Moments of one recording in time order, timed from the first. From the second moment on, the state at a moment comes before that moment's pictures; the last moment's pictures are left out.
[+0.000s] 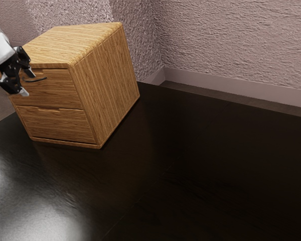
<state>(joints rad) -0.03 0.15 0.73 -1.36 -0.19 1.85 1.74</state>
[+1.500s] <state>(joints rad) 0.05 0.21 0.70 -1.36 -0.25 1.98 1.73</state>
